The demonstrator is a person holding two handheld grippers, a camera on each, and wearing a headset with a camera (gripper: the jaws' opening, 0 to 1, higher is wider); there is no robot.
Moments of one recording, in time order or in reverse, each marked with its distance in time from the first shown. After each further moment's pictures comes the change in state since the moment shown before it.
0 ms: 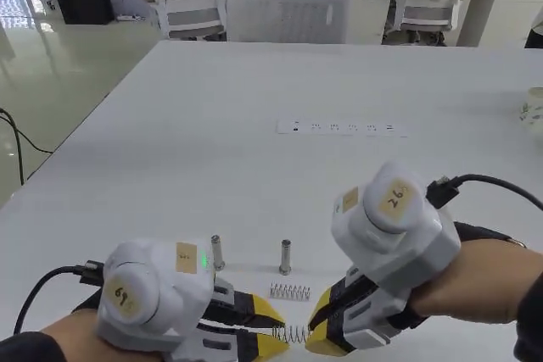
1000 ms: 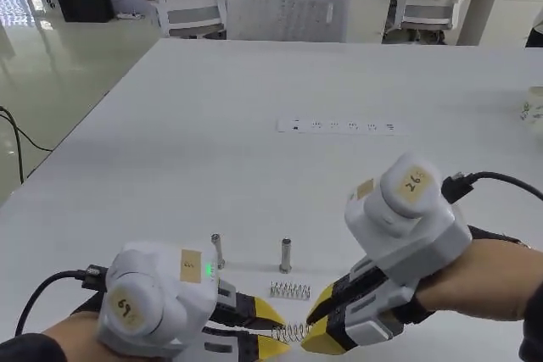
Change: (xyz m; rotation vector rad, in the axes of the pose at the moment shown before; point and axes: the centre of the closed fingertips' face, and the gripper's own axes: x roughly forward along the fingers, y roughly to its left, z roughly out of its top) left arm 0.001 -0.002 -0.002 0.042 0.017 0.006; right arm -0.002 0.001 0.003 0.090 -0.080 0.043
